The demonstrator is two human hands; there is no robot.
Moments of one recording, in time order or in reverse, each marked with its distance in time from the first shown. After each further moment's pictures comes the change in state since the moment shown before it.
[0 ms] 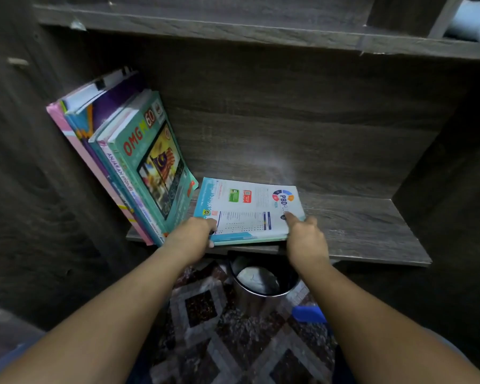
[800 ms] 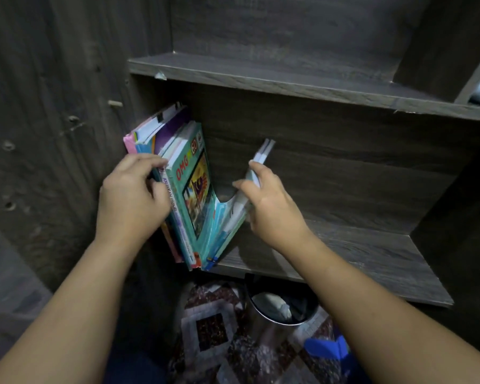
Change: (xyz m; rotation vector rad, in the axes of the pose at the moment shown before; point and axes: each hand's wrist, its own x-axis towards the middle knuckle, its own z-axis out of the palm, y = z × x) left_hand -0.087 -0.064 -0.130 -0.291 1.157 0.069; right_hand -0.003 -0.132 -0.072 0.108 0.350 -0.822
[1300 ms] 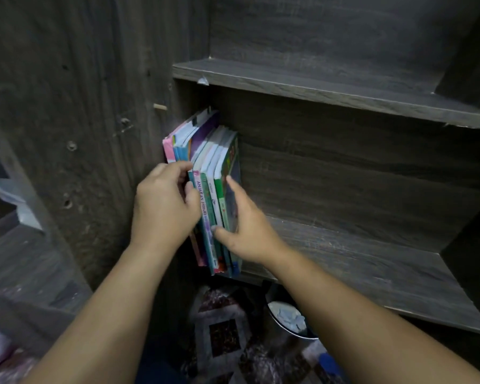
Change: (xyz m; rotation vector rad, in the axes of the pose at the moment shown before) left_hand -0.005 -0.006 -0.001 -0.076 -0.010 -0.128; right_hand 0.021 -0.056 0.051 0.597 -0.227 0.192
